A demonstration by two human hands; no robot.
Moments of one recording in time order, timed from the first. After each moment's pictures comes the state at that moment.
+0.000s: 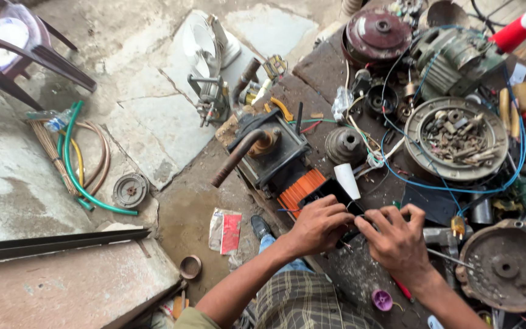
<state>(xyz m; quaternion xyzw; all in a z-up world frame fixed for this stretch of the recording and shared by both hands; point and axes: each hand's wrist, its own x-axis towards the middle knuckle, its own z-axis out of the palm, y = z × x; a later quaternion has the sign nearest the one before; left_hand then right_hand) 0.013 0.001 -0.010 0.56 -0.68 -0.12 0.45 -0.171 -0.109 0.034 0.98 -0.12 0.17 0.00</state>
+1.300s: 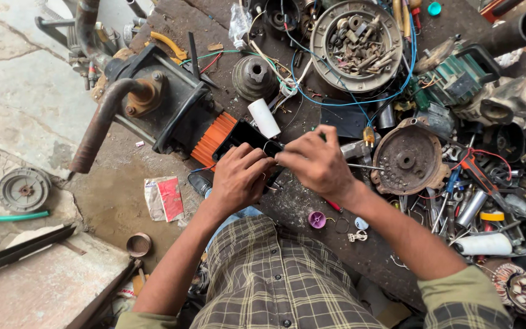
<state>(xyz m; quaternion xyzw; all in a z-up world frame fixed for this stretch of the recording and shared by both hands) 0.010 0.000 -0.009 0.57 -0.70 -0.06 0.42 -0.174 -0.125 0.039 0.96 -0.09 0.23 -0.10</state>
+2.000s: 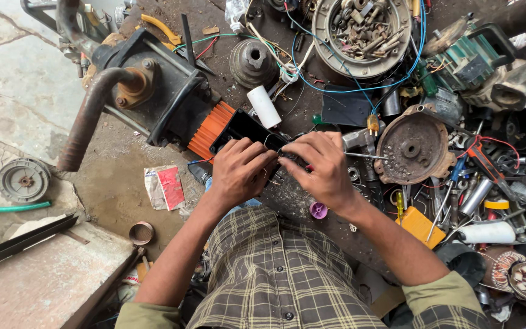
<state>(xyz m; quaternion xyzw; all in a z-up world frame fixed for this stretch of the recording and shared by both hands) 0.007 -0.002 -0.009 0.56 -0.70 -0.04 0.44 -0.179 -0.098 0.039 0.91 -0.23 0.26 -0.22</state>
